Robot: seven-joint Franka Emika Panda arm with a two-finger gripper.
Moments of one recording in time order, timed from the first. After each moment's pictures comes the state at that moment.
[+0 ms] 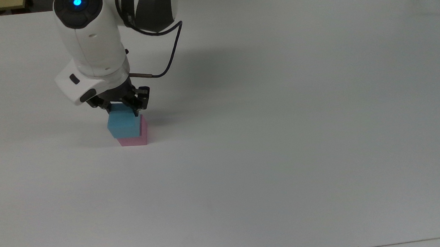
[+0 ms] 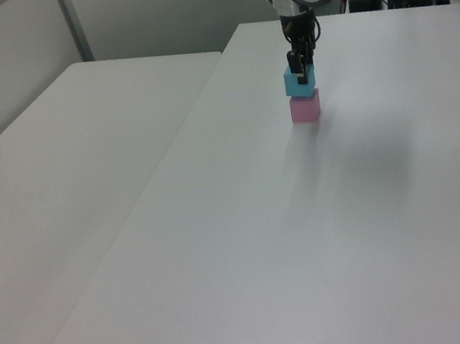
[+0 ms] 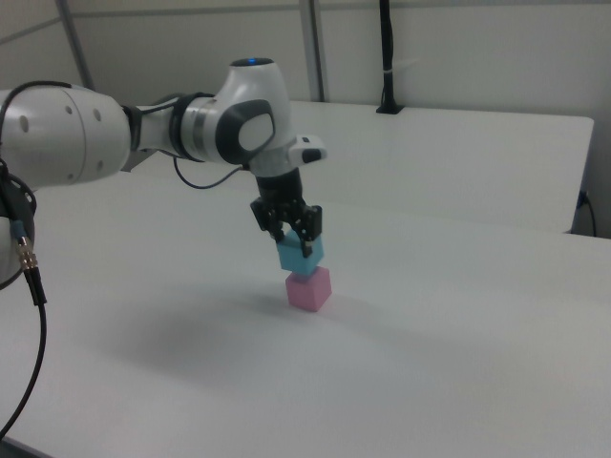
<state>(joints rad) -0.08 0.44 -0.05 -1.50 -0.07 1.96 -0.05</state>
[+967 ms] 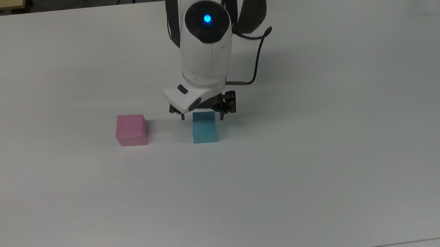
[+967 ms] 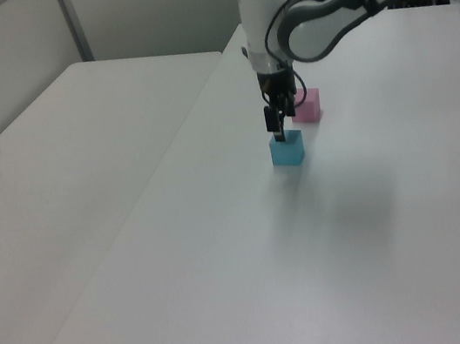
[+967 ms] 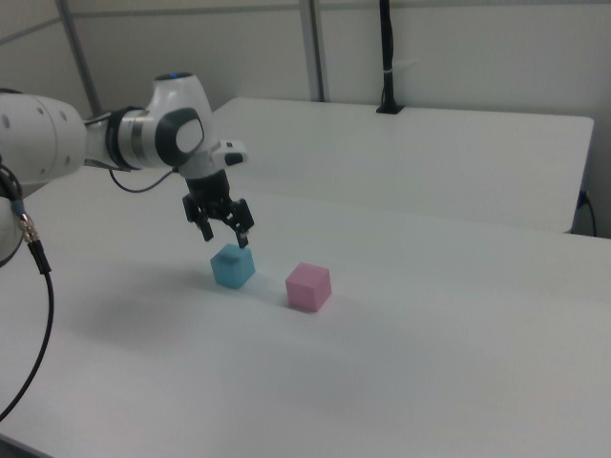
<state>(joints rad) 0.17 0.49 -0.04 -1.52 -0.08 2.01 0.18</state>
